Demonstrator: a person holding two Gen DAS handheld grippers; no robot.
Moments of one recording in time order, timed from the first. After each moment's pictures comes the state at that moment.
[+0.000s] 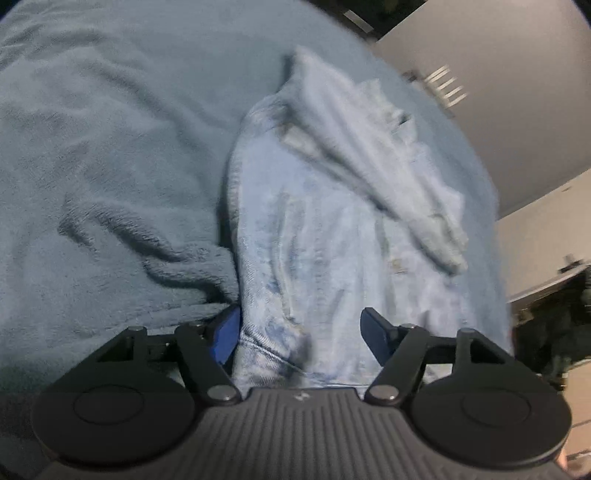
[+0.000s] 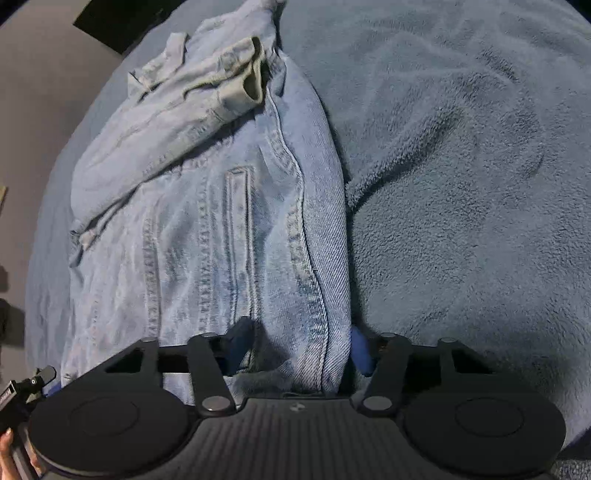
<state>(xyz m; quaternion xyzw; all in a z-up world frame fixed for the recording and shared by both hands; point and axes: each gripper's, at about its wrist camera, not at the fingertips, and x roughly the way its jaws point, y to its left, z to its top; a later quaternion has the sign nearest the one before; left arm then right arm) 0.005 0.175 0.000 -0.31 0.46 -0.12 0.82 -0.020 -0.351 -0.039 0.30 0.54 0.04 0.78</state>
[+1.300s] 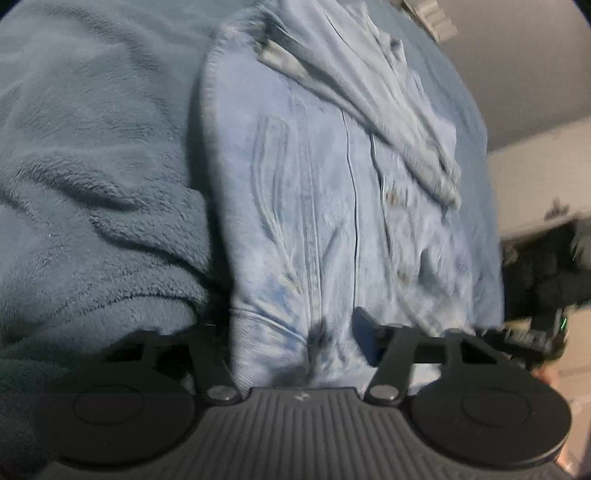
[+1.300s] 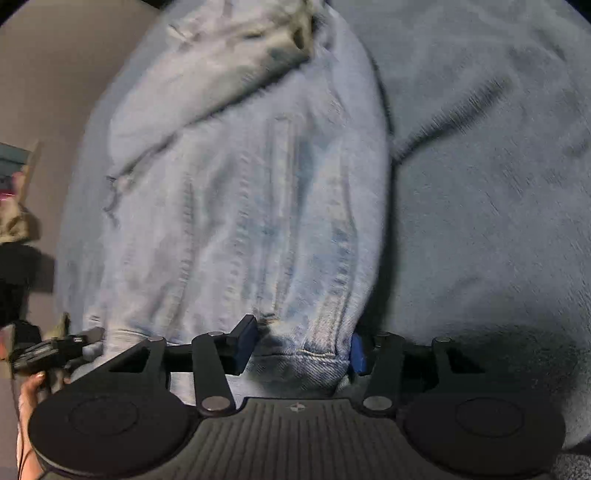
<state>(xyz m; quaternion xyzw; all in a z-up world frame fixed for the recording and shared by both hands) 0.038 0.163 -0.039 -0.31 0.56 -0.18 0.75 -0.020 -0.360 -0.028 0.30 0.57 0.14 0.75</state>
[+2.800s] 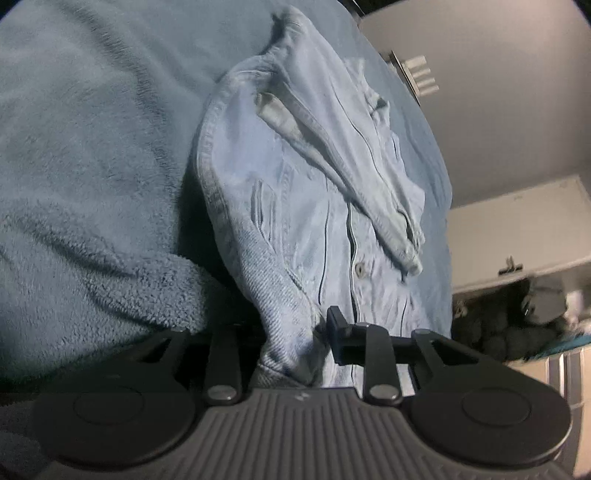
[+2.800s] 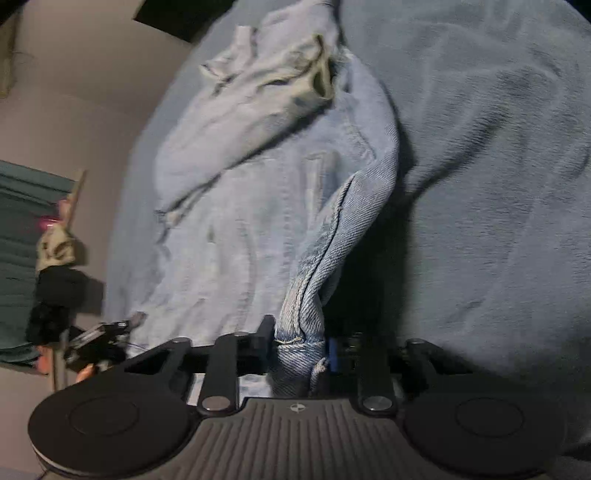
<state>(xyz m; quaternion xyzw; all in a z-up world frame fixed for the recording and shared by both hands) 0.061 0.191 -0.048 -0.38 0.49 -0.20 0.76 -0.036 -0.393 -0.022 0.35 0.52 0.18 0.76</state>
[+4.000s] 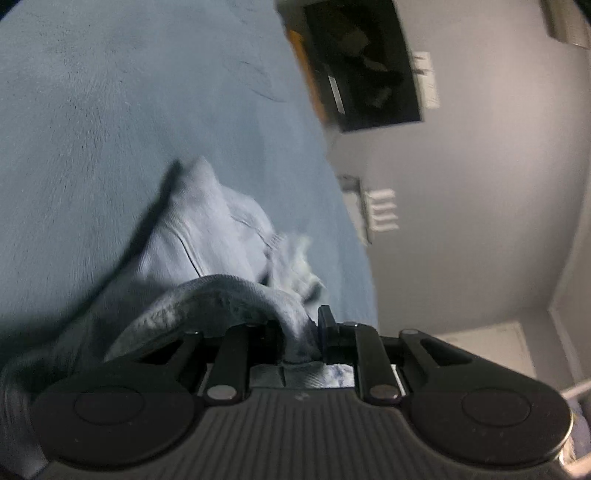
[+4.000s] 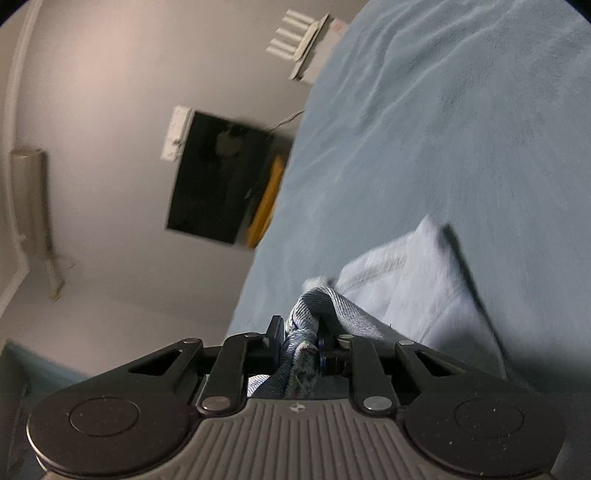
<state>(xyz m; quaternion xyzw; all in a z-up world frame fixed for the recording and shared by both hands) 0.324 0.194 -0.021 -0.57 0.34 -0.15 0.73 0.271 -0.434 0.016 0.56 0.28 0.06 0.78</state>
